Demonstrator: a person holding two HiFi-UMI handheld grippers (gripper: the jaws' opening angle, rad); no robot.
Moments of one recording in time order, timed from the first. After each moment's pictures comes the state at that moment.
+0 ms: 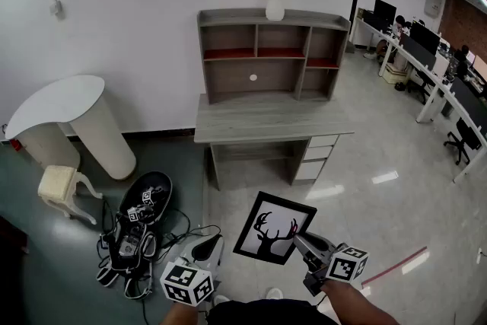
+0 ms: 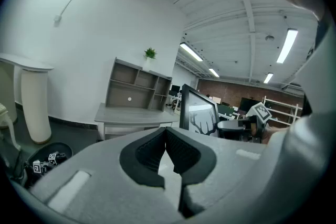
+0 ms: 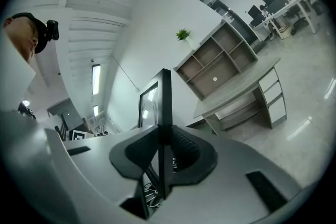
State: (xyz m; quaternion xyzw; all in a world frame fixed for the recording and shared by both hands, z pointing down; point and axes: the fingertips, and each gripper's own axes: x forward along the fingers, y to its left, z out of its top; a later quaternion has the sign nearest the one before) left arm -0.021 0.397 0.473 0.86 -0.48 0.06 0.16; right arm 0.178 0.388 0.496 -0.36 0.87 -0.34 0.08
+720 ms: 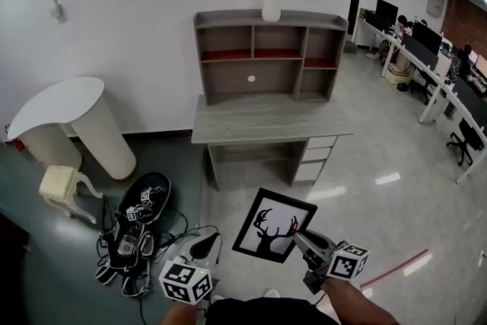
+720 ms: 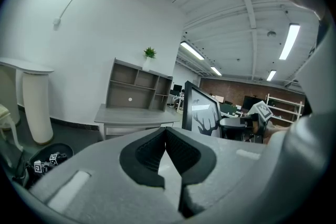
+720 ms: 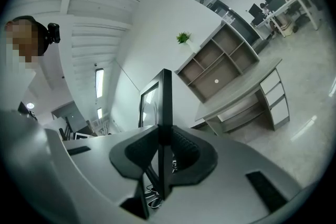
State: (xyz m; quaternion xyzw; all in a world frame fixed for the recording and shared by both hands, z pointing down) left arm 0.004 0.393 0.471 0.86 -0.49 0.07 0.15; right arm 0.206 0.382 0.490 -0.34 0.87 -0.34 0.10
